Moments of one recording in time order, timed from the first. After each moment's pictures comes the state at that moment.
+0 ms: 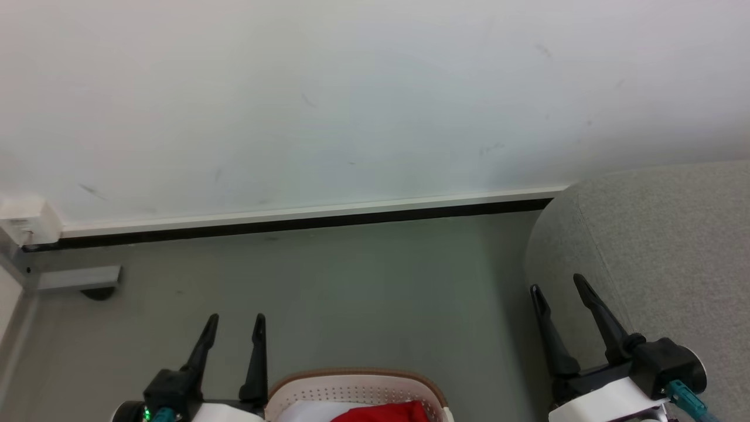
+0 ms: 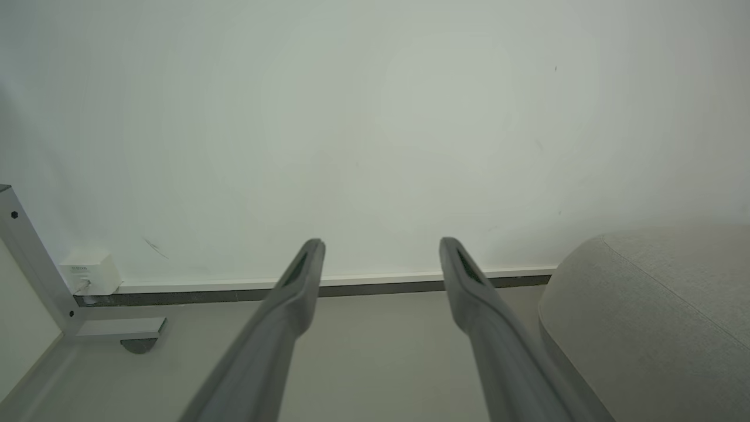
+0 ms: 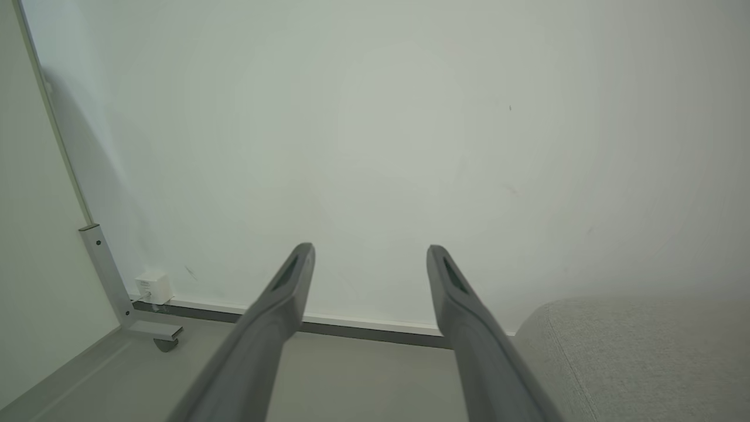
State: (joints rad) left arm -0.06 0.05 -0.08 0.20 -0.11 0.01 -0.26; right arm -0.17 -0.06 0.22 0.24 0.26 0.13 -0.26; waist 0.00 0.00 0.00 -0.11
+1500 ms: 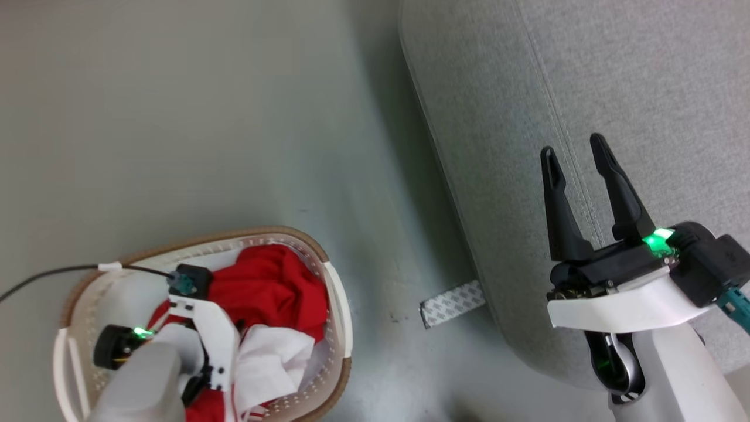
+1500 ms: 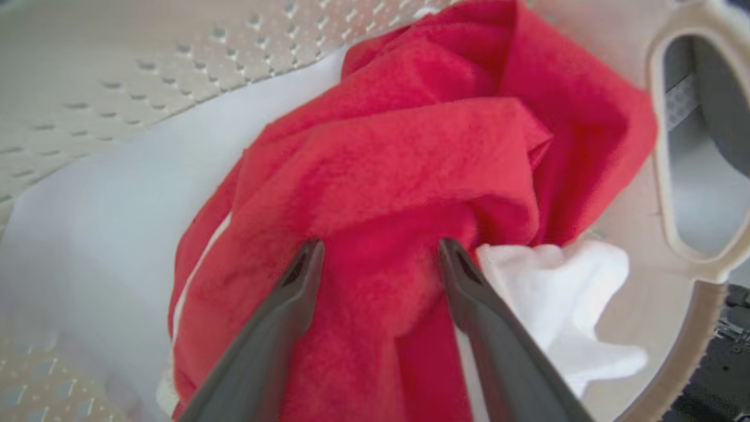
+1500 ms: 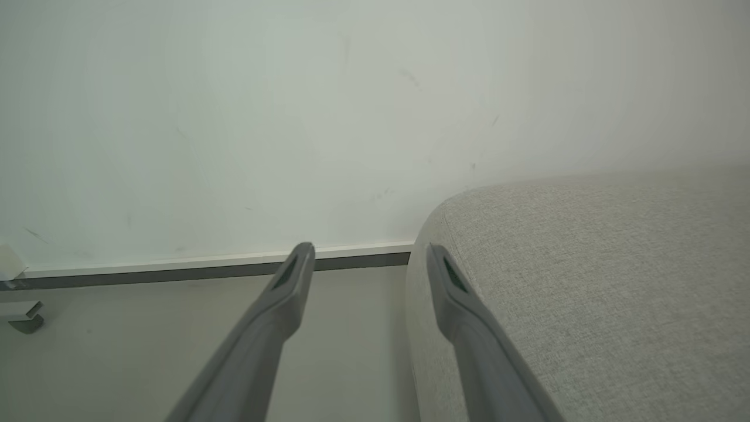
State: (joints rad) left arm -0.69 0.21 -0.41 1.10 -0.28 -0.13 0.13; right arm -0.42 -0.05 0.24 0.08 0.39 0.13 -0.26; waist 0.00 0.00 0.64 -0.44
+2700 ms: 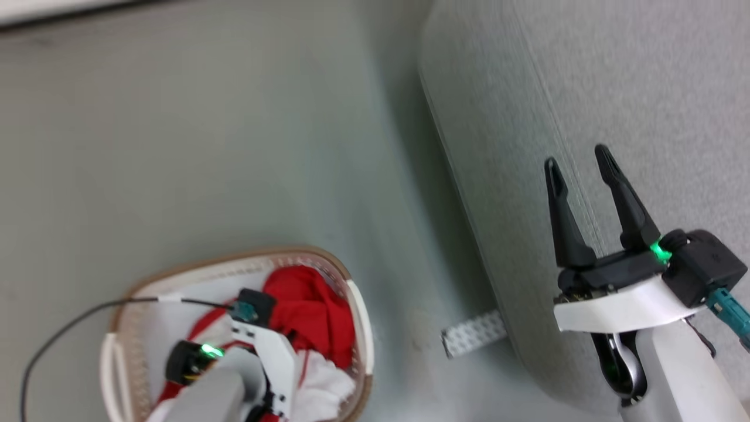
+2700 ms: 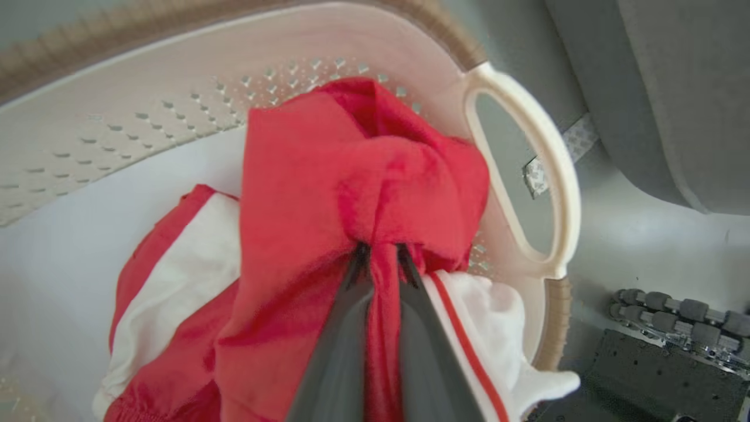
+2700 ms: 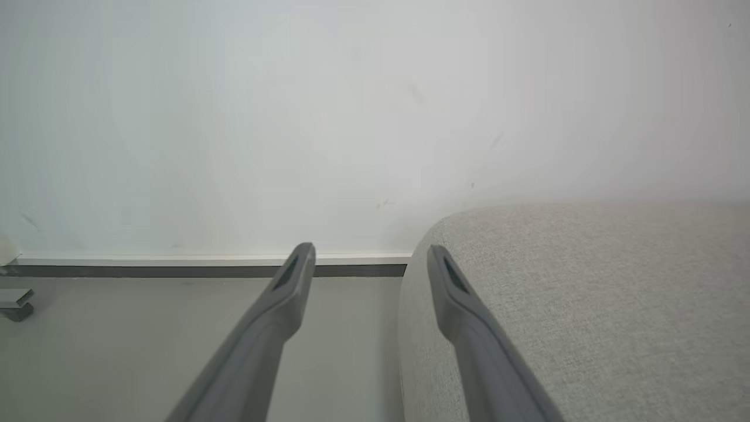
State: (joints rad) left arm -0.70 0.13 -0.69 1.17 -0.47 -0.13 -0.02; right arm -0.44 -0.06 0.21 0.15 0.31 0.13 -0.26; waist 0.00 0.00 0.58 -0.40
